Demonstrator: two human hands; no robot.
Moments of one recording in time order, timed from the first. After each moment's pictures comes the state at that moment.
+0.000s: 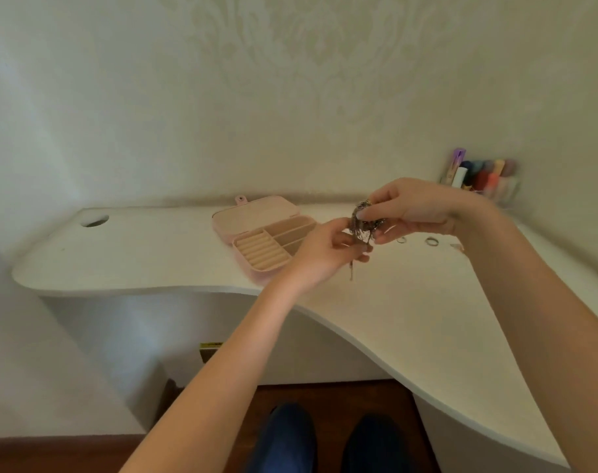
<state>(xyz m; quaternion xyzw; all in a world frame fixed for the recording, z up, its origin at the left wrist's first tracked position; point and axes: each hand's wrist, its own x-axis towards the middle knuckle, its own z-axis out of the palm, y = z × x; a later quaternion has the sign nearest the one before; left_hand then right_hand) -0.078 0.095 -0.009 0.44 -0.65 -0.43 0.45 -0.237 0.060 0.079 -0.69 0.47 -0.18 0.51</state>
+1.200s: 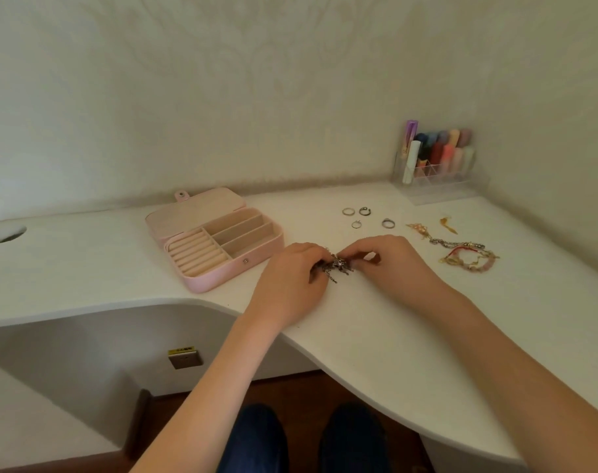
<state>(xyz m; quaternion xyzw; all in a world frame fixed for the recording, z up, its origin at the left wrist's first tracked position) -0.115 0.098 -0.052 0.52 -0.78 -0.08 0.34 -0.296 0.070 -0.044 -0.78 0.50 -0.31 0.22</state>
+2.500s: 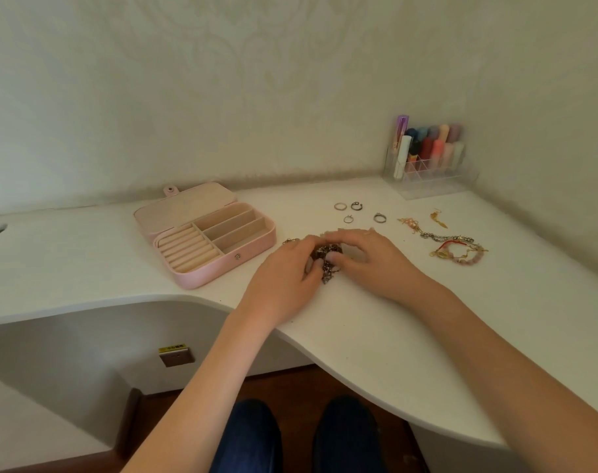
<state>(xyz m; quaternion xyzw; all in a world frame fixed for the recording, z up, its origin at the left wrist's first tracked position) -0.116 0.099 -0.054 0.53 -0.78 -0.12 0.30 -0.289 0.072 -0.045 -0.80 0.48 -0.28 0.21</state>
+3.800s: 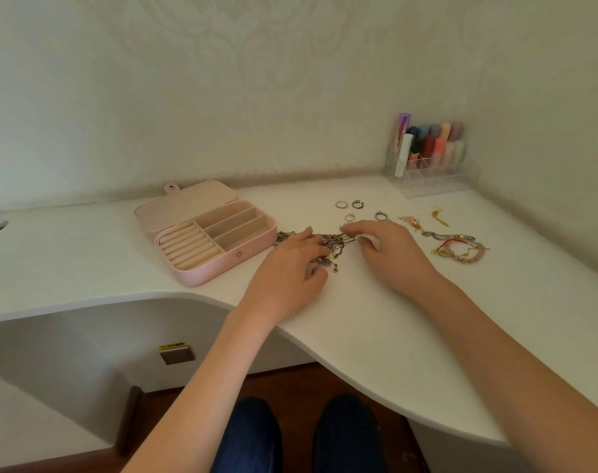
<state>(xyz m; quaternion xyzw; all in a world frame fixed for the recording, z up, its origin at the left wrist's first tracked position) -0.116 0.099 -0.053 0.52 -0.79 -0.12 0.29 -0.300 0.063 -0.047 -0.77 0.54 -0.32 0.11</state>
